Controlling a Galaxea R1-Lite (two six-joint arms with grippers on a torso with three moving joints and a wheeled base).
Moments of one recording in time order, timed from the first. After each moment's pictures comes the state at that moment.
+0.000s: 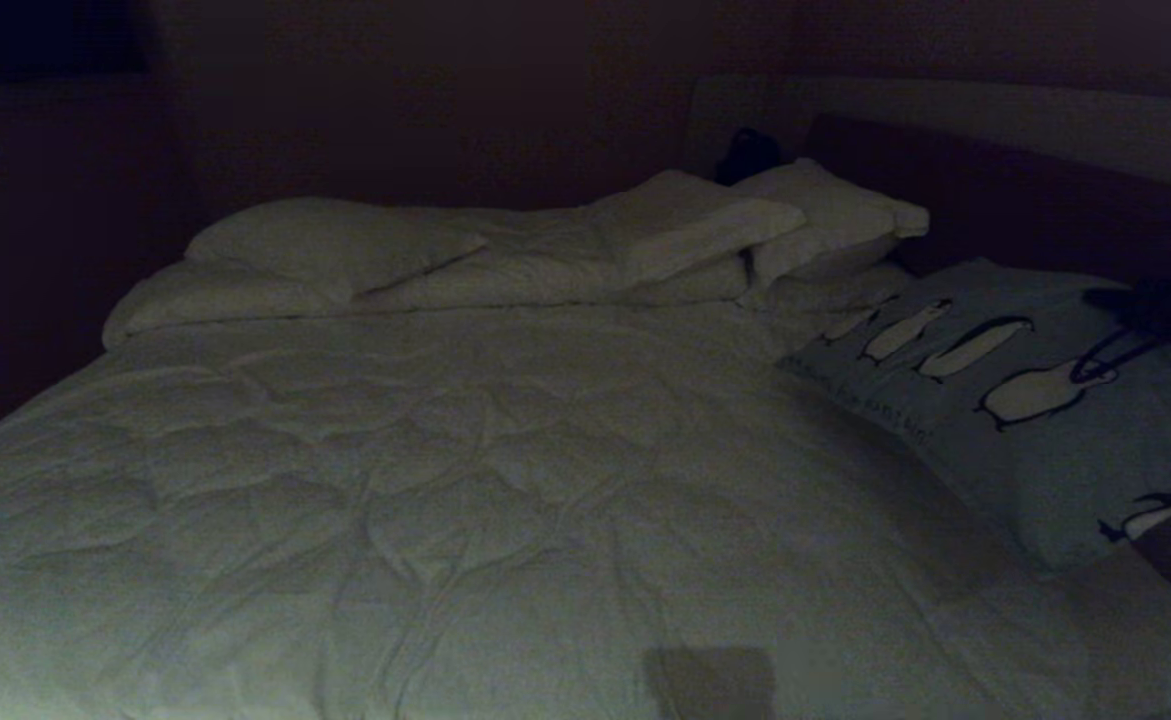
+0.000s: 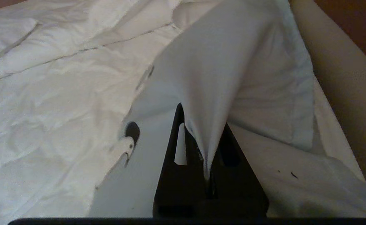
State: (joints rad) left arm 0.00 0.00 0.00 0.00 0.01 0.00; right arm -0.50 2.05 -1.52 -0.41 0.56 0.18
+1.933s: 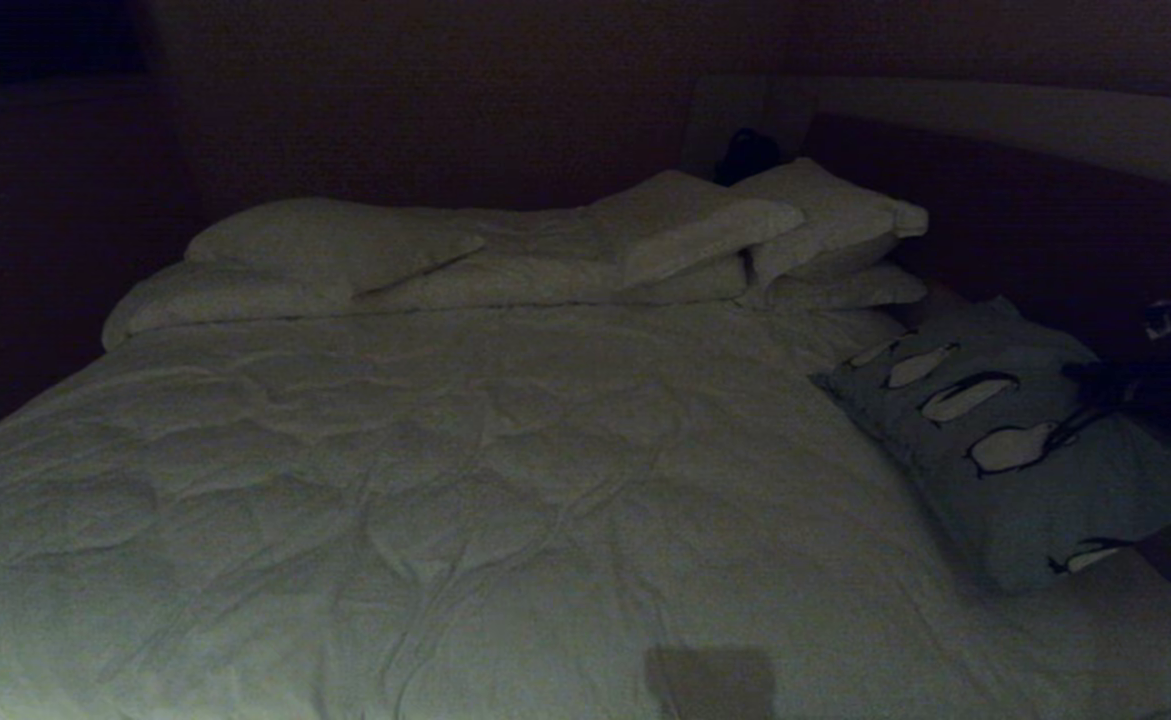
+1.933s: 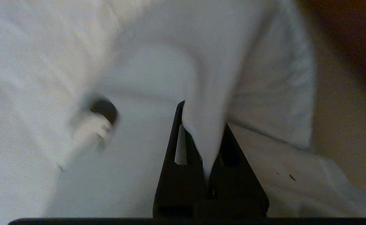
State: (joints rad) left arm 0.00 0.00 0.00 0.00 0.01 0.00; right arm -0.54 2.45 -1.77 -0.46 0.50 -0.07
